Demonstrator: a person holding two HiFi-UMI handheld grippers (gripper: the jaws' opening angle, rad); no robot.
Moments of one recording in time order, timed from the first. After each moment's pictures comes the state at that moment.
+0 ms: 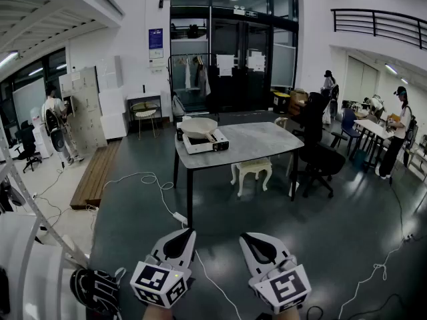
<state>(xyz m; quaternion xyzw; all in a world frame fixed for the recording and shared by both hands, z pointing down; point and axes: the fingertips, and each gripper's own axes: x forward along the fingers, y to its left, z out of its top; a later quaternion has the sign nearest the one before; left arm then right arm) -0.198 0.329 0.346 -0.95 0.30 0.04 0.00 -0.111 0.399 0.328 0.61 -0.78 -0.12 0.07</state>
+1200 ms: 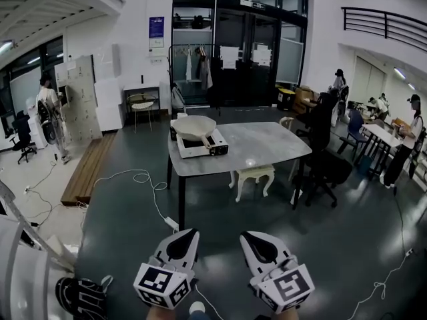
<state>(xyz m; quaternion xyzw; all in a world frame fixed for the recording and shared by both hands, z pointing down) -0.109 0.190 0.369 -0.95 0.31 0.05 -0.02 -0.023 0.253 0.342 0.60 -0.79 -0.08 0.05</state>
